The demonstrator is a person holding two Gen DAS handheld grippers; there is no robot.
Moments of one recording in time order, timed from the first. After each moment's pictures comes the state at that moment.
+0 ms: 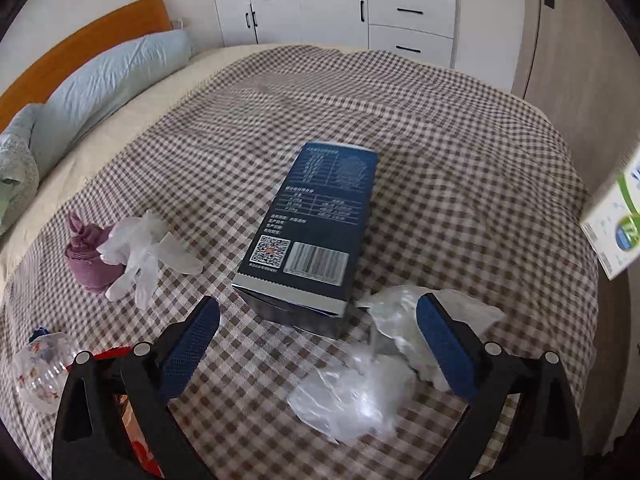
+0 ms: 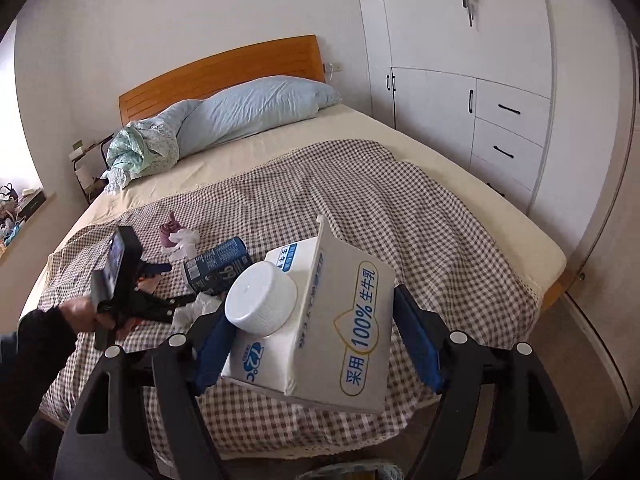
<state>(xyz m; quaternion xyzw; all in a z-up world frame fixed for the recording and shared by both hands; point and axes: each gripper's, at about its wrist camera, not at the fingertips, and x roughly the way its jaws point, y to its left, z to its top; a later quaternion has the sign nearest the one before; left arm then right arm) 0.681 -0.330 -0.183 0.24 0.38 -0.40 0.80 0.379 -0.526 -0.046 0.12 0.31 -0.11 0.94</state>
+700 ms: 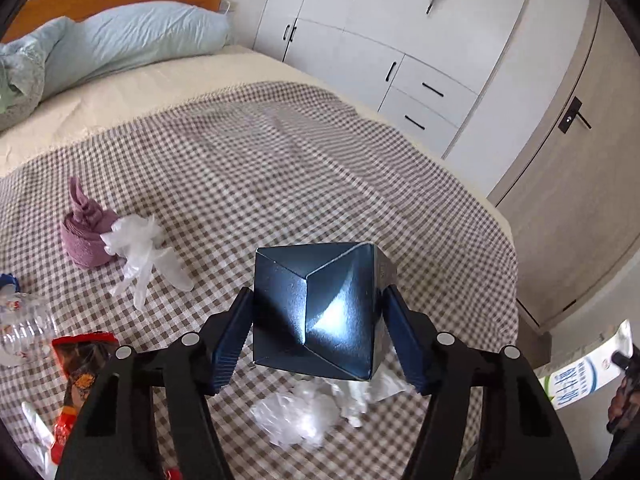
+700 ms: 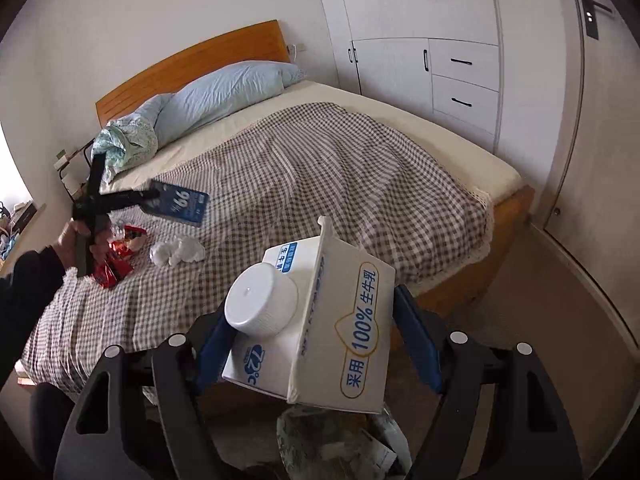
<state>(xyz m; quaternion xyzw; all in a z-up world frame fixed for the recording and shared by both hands) 0.686 -0.302 -0.100 0.04 0.41 -0.42 0.81 0.256 -0.539 -0.093 0.16 0.34 -0.16 0.91</state>
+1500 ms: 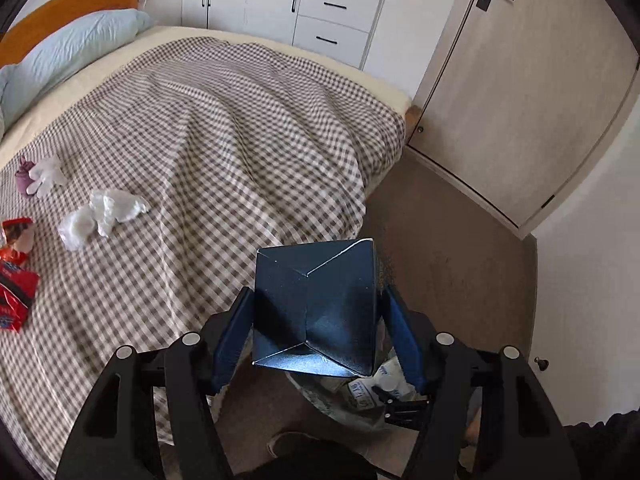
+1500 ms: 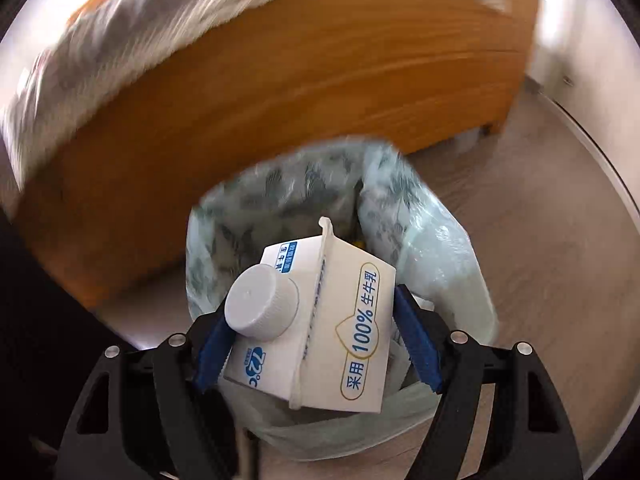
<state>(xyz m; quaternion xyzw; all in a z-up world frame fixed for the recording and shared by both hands) 0.377 -0.382 -0.115 0.16 0.45 -0.45 0.75 0.182 -0.459 -0.425 0.15 0.49 -0.13 0.85</state>
